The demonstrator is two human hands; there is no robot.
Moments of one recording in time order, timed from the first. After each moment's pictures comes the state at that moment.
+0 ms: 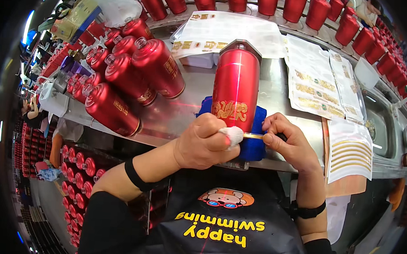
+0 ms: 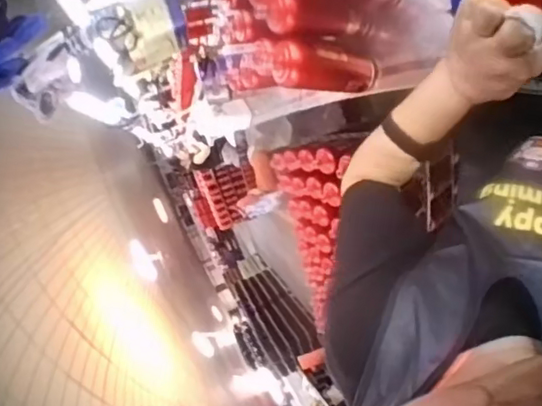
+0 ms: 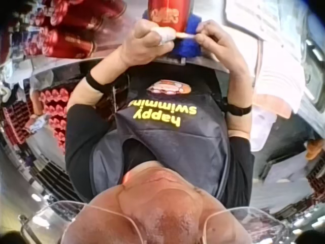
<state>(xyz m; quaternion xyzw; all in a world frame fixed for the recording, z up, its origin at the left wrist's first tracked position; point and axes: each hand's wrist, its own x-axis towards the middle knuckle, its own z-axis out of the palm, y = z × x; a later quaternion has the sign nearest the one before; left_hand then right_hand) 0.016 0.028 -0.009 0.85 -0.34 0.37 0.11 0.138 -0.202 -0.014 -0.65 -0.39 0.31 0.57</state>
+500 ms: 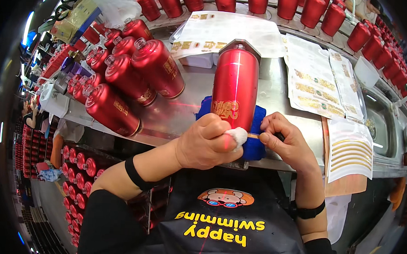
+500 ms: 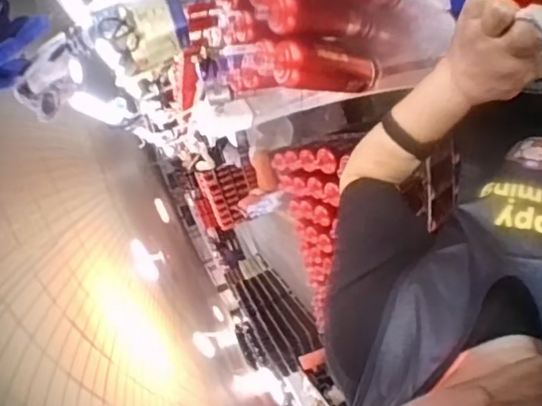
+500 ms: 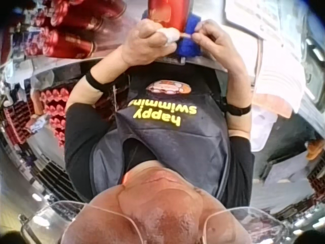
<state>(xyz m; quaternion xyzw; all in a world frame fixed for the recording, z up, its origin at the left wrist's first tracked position) 0.019 0.021 0.000 0.86 -0.36 0.35 0.08 0.134 -0.198 -0.016 -0.67 -0.38 0.28 0.58</state>
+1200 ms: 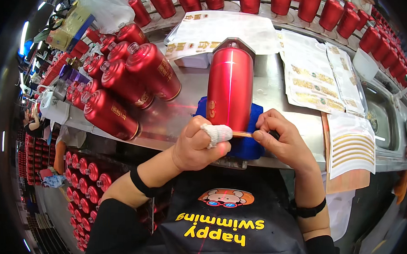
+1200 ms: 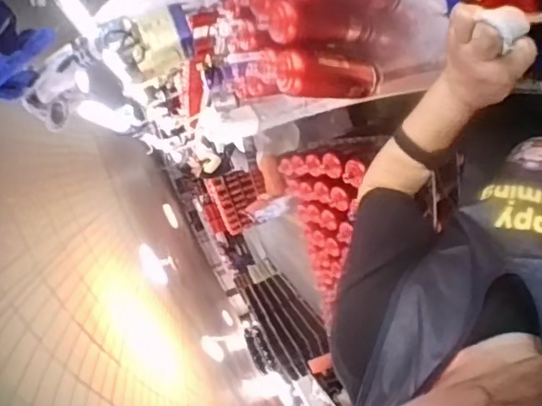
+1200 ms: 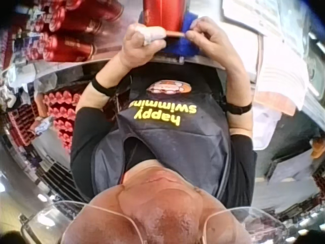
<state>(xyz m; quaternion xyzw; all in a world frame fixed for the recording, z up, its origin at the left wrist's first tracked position) 0.010 0.030 -0.021 0.86 -0.32 0.39 0.10 0.130 -0.193 -0.012 -0.68 -0.40 0.24 0.57</state>
